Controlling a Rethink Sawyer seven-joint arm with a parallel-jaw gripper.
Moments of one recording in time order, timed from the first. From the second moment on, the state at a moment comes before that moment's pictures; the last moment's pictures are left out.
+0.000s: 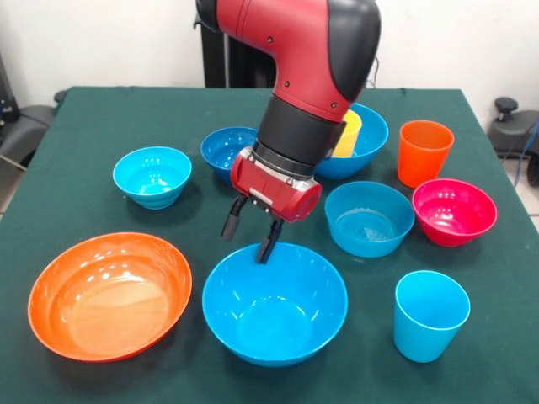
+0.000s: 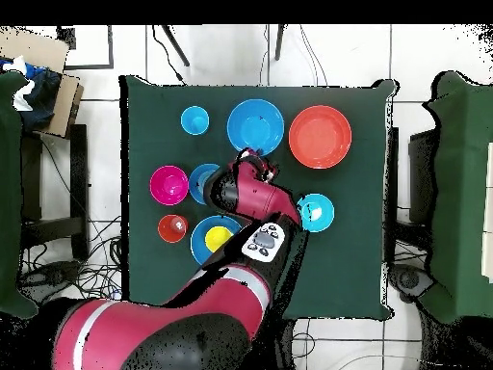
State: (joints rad) arm 0.08 -0.22 -0.41 1.46 0.34 0.00 2.16
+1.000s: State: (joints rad) arm 0.14 -0.24 -0.41 1.49 0.36 -0.01 2.17
